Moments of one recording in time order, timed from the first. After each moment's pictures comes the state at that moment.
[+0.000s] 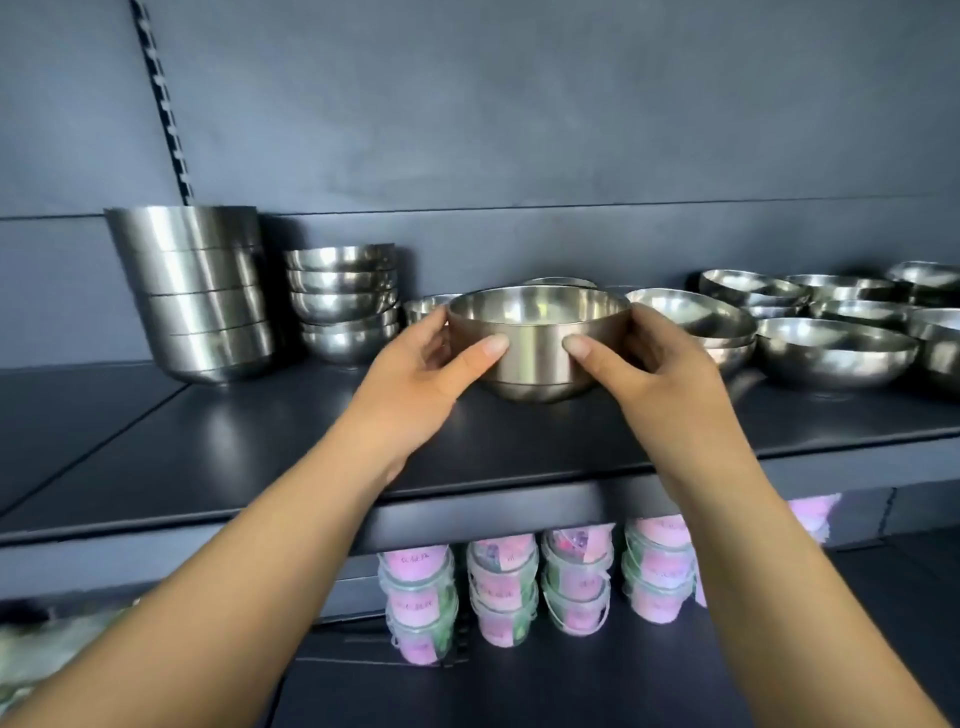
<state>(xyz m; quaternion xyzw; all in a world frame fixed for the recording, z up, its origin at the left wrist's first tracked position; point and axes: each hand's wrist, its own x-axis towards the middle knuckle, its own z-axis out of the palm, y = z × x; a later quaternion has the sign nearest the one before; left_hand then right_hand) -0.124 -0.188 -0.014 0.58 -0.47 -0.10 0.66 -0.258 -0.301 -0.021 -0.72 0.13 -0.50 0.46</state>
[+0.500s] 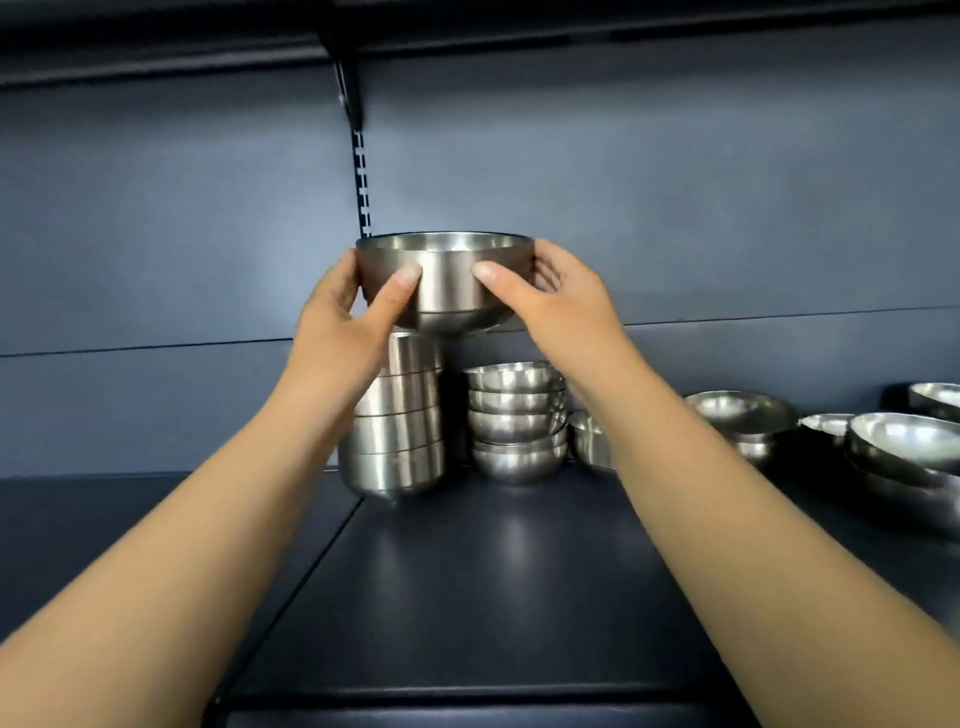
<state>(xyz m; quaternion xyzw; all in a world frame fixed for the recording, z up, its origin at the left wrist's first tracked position) 0.019 -0.066 0.098 0.57 -0.45 0.20 0.66 -0.063 -0.201 0.110 -0.69 -0.11 -0.48 0.54</state>
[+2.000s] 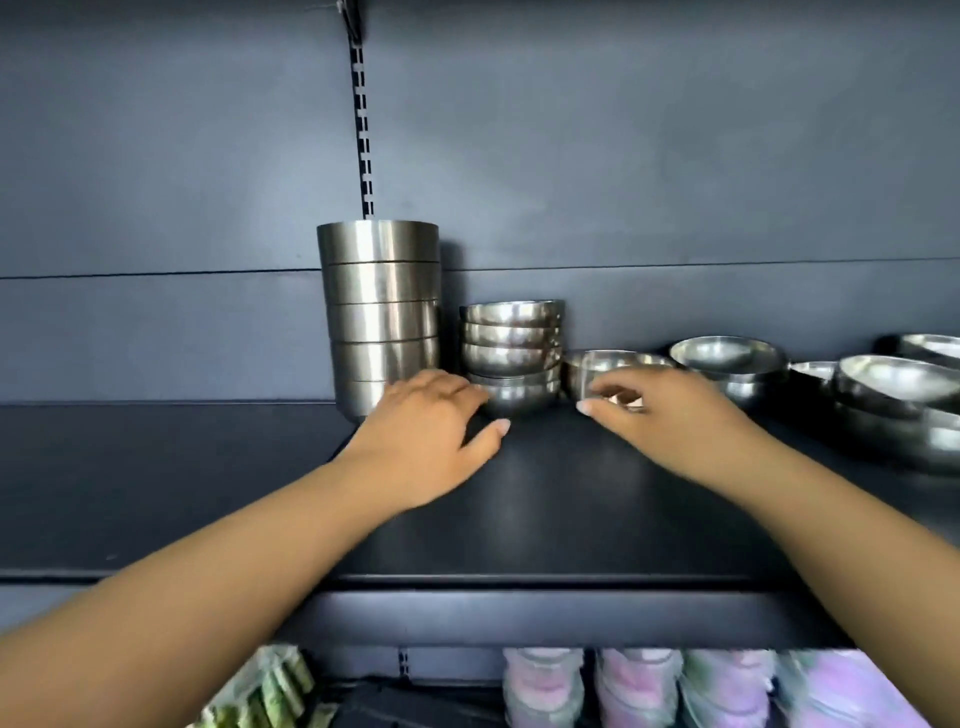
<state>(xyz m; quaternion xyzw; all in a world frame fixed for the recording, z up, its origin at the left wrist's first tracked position) 0.010 -0.071 0.002 0.82 -0.49 0.29 0.12 -0.120 -0.243 0.015 -0.93 0.13 -0.31 0.14</state>
